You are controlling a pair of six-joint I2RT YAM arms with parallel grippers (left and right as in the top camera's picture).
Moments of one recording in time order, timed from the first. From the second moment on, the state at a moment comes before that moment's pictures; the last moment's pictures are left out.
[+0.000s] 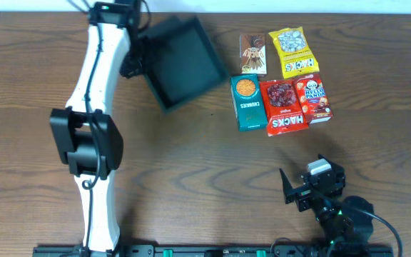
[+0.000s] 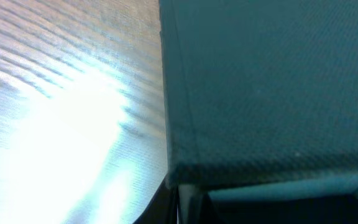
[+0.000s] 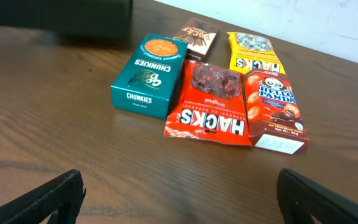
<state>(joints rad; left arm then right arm) -0.16 2.27 2.22 -1.39 0.03 -0.53 0.00 0.01 0.15 -0.51 -0.27 -0.25</state>
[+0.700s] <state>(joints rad) -0.22 2.27 1.91 -1.32 0.05 -0.17 0.00 0.01 0.15 -0.51 -0.27 -0.25</state>
